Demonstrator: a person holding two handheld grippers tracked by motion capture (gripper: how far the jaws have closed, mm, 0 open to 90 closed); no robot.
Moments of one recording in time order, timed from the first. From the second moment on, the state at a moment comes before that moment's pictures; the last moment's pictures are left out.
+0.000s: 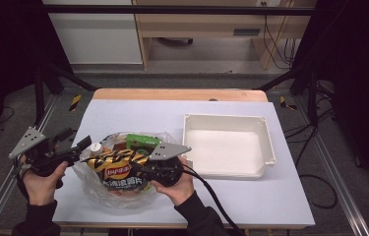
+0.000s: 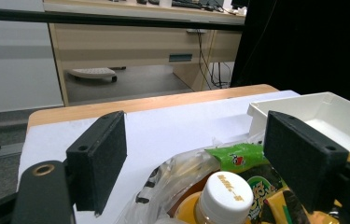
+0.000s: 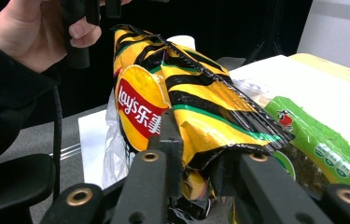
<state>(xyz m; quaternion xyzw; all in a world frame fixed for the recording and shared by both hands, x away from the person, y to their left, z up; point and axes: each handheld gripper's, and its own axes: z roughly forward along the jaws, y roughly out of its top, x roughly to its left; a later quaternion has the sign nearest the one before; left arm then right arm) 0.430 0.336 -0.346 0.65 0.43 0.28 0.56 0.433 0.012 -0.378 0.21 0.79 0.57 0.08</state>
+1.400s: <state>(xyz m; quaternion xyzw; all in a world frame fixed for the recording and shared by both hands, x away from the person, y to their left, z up) 0.435 0.340 -0.356 0.65 0.44 0.28 0.55 0.413 -0.014 -0.301 0.20 0.70 0.68 0.09</state>
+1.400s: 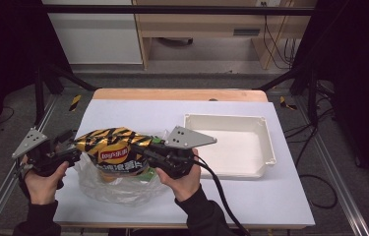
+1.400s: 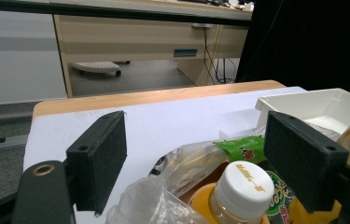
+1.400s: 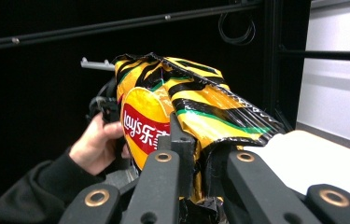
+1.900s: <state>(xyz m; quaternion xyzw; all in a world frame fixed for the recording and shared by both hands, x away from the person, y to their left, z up) 0.434 0.334 -0.357 0.66 0.43 0.28 0.55 0.417 -0.077 -0.265 0.24 0.67 0.69 0.15</state>
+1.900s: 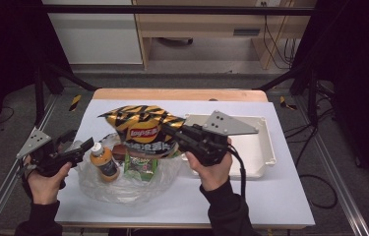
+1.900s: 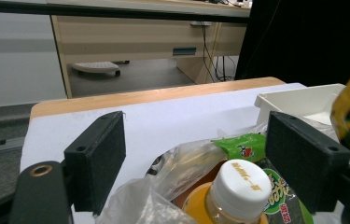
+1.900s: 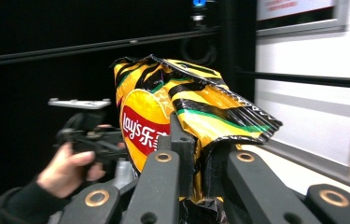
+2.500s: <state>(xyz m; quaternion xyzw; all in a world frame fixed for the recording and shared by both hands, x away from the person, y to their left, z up) 0.432 0.328 -0.354 0.66 0.42 0.28 0.55 0.445 -0.155 -0.270 0.32 0.65 0.66 0.21</state>
